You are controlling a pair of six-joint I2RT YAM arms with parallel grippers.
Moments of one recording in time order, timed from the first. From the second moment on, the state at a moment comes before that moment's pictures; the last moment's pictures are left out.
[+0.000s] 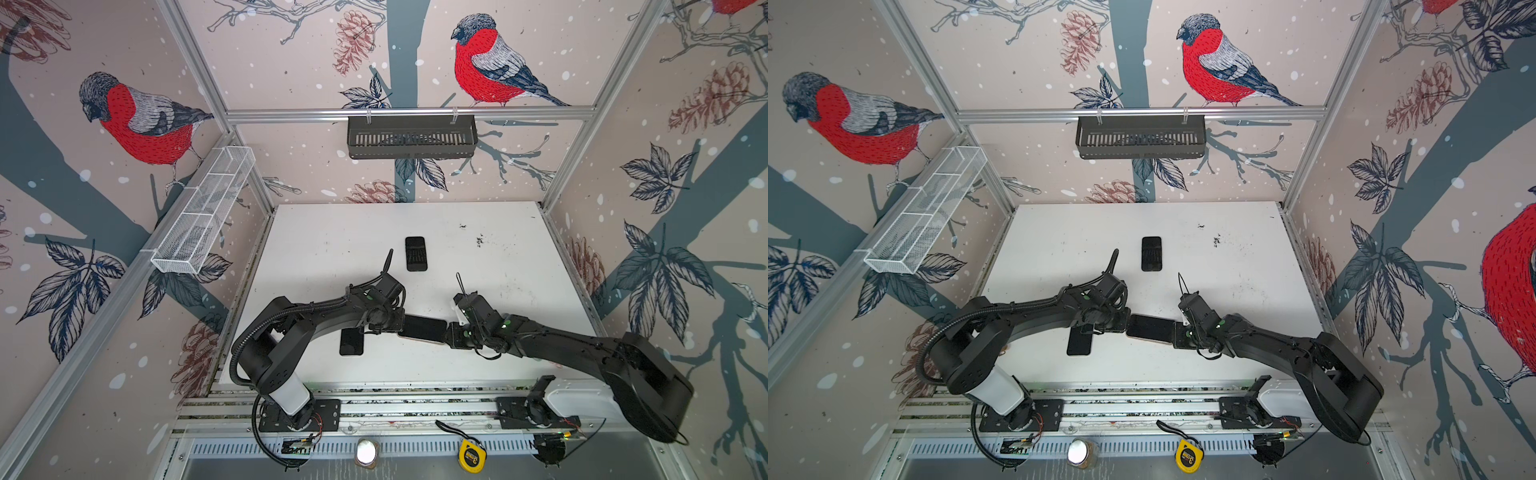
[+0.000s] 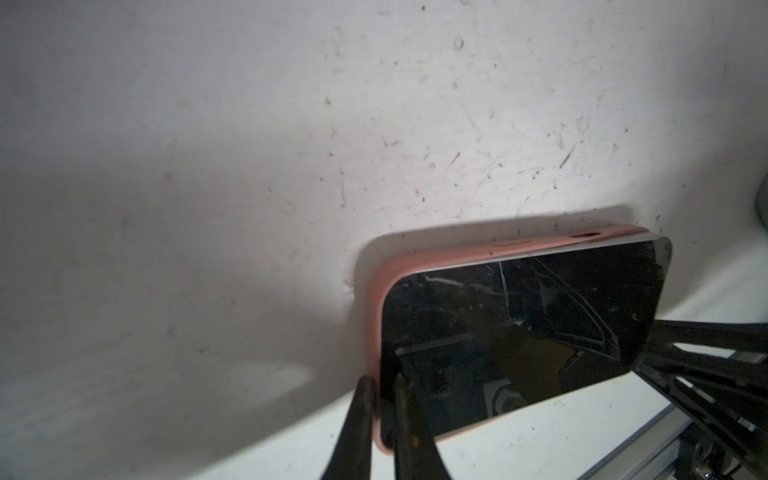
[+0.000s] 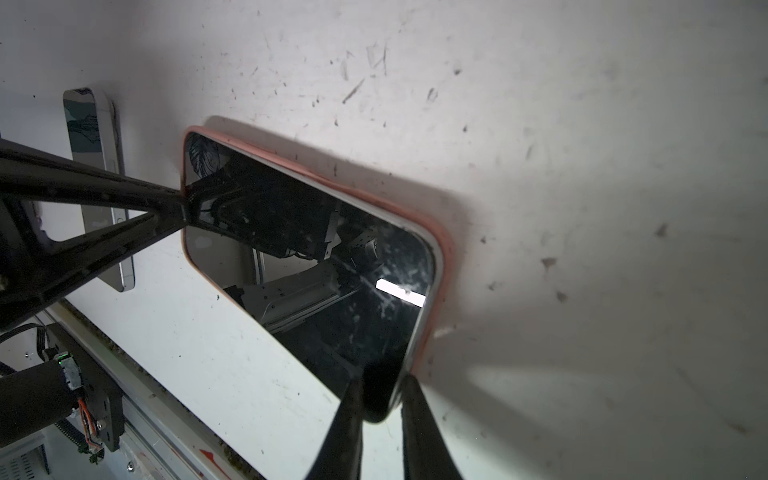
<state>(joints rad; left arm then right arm) -0.76 1.63 0.84 -0.37 0.22 -0.63 0.76 1.28 0.48 -0.20 -0.25 0.73</state>
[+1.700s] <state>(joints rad) -0.85 1.50 0.75 -0.36 0.21 -0.69 0.52 1.44 0.74 -0.28 -0.29 0.55</state>
